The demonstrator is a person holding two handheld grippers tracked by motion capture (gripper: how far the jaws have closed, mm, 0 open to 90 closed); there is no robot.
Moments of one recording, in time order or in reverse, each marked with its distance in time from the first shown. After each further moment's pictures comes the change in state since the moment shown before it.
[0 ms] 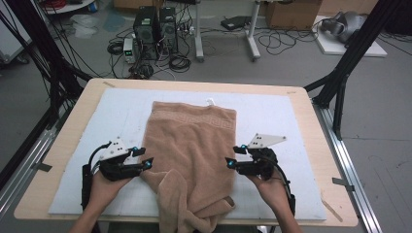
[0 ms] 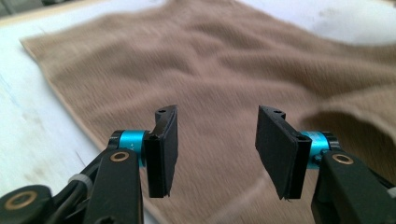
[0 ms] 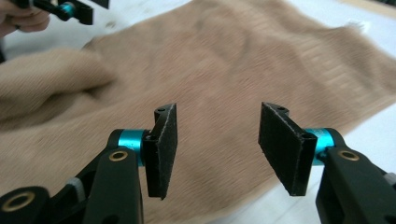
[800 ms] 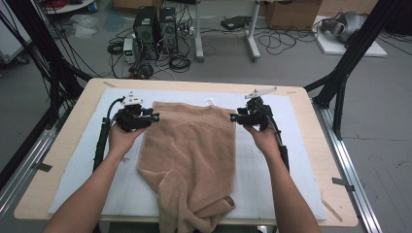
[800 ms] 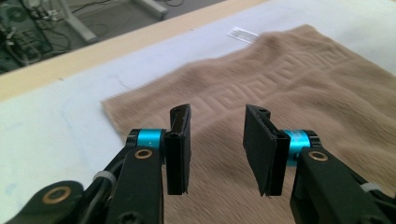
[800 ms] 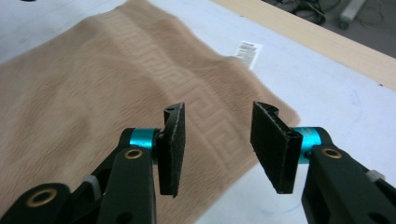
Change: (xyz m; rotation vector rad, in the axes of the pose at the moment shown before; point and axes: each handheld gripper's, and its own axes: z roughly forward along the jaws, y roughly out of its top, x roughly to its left) left arm 0.081 0.081 0.069 0.043 0.125 -0.051; right arm -0.109 0.069 0.044 0.078 -0.165 0.062
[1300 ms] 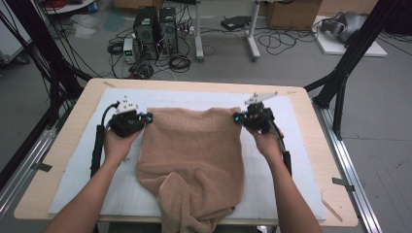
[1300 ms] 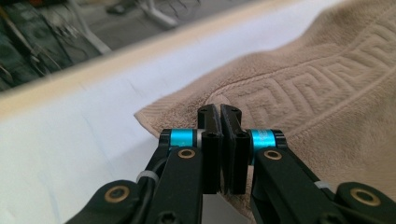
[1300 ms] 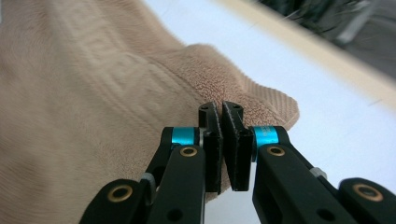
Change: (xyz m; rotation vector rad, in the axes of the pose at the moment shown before) left arm 0.004 0.025 -0.016 -0.081 0.110 0.029; right arm 0.004 0.012 -0.014 -0.022 -0.025 -0.081
